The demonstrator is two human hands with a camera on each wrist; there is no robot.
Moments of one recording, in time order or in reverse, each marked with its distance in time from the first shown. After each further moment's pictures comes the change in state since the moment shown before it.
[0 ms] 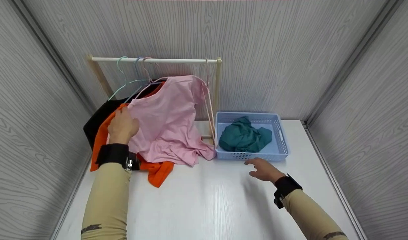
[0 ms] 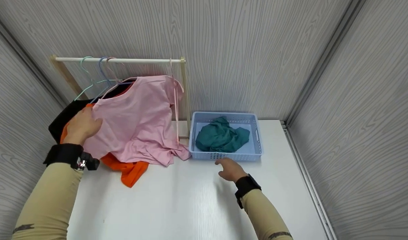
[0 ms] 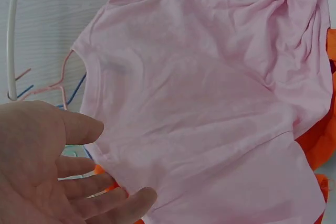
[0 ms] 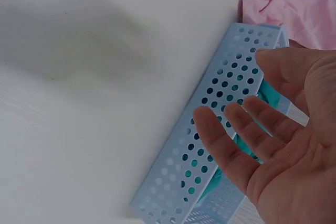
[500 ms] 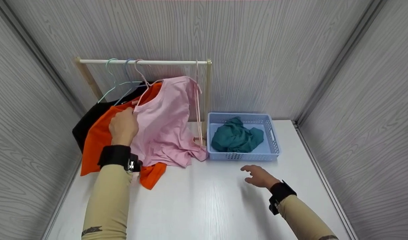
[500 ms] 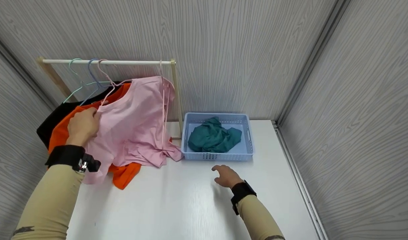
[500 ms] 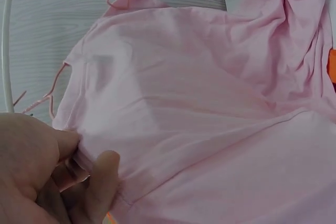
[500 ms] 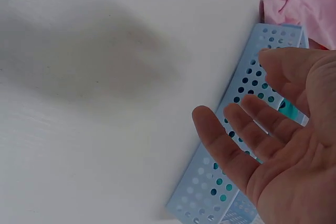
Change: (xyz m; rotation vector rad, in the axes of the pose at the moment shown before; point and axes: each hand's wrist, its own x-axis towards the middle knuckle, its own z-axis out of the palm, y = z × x) left_hand -0.001 0.033 0.017 0.012 0.115 0.041; right_hand -0.022 0.013 0.012 0.068 -0.014 0.052
